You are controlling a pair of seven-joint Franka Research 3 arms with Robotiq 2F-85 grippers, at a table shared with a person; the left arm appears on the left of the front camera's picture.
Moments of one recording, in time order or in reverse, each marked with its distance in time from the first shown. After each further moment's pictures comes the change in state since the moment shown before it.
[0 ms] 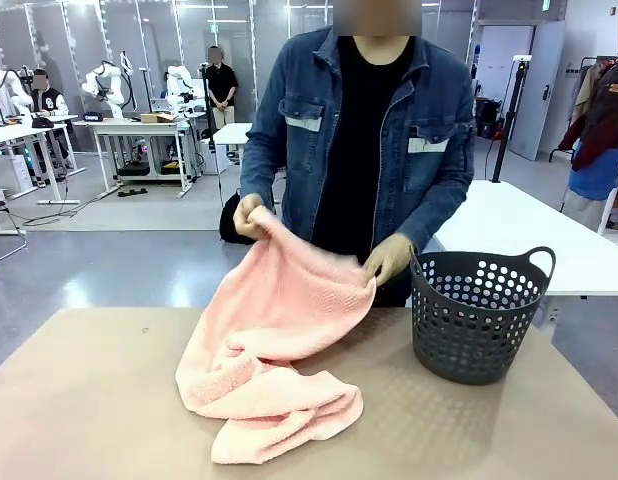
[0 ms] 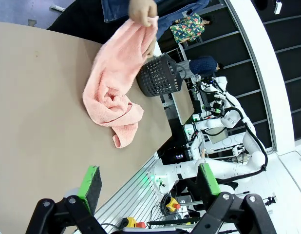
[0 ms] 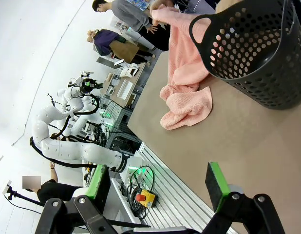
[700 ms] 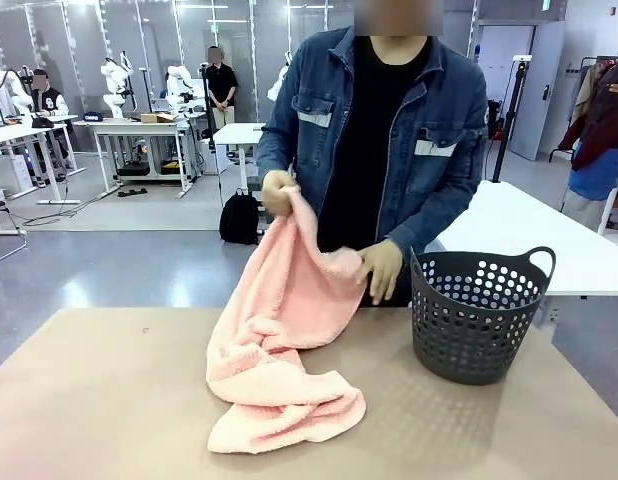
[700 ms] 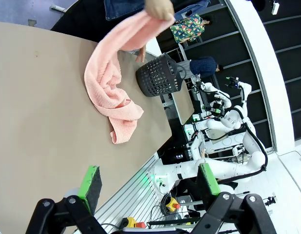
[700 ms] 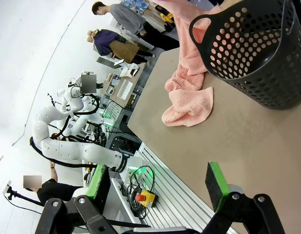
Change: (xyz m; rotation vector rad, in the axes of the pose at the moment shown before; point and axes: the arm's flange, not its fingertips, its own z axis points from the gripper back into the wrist) left arm 0.000 0.000 0.000 0.000 0.000 0.000; right arm 0.000 0.000 0.000 0.000 0.000 0.000
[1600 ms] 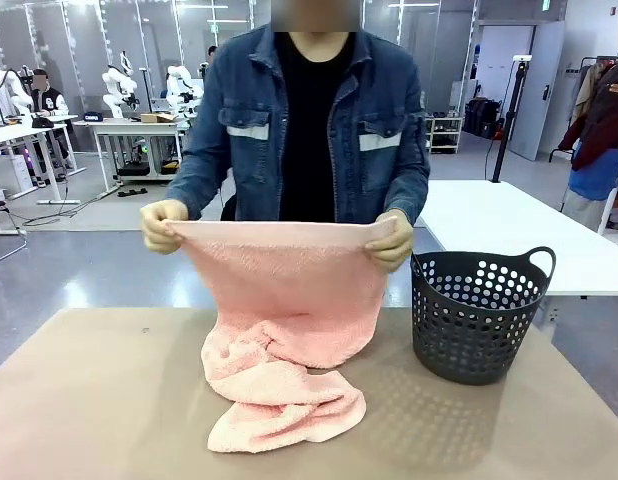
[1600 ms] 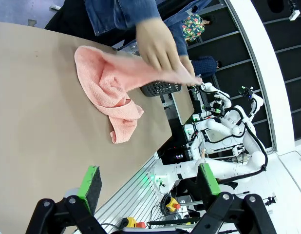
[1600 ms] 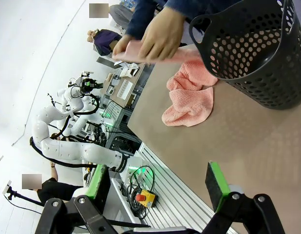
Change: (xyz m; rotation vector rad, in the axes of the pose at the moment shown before) left arm 0.000 0.000 0.000 0.000 0.000 0.000; right arm 0.000 0.000 0.000 0.000 0.000 0.000
